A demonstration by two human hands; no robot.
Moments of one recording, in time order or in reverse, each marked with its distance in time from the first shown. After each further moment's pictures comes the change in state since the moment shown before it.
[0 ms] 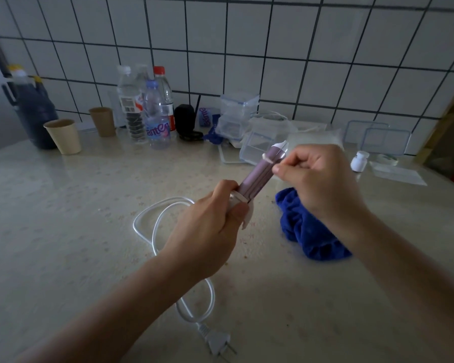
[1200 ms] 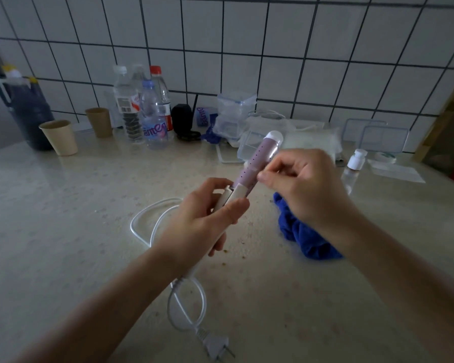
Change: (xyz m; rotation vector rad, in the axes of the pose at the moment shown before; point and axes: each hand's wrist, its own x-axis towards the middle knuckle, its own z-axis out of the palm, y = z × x) left_hand 0.006 -0.002 -0.011 -0.680 -0.141 -0.246; right_hand -0.009 -0.004 0.007 0.000 -0.100 -0.107
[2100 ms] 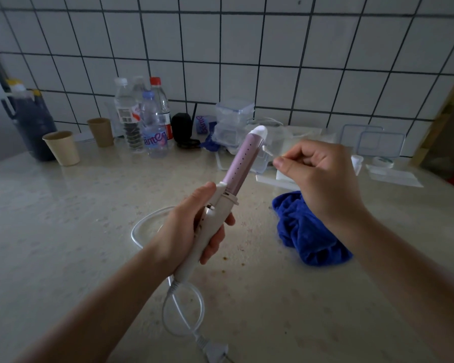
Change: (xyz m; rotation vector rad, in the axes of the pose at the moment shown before) left_hand 0.008 -0.003 -0.015 -0.271 -0.108 -0.229; right_hand 0.012 0.006 -0.017 0.119 0.190 0.051
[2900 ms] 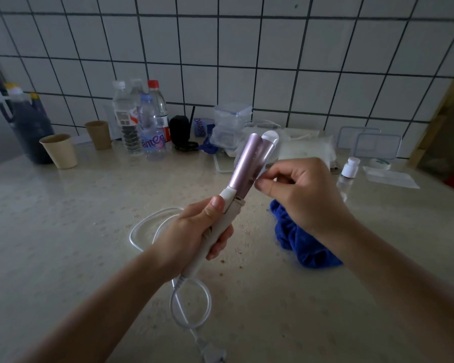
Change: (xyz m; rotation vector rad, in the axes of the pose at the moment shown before) left_hand 0.003 -0.007 0.004 0.009 -0.064 0.118; right_hand -0.009 -0.001 0.008 -0.026 -0.182 -0.037
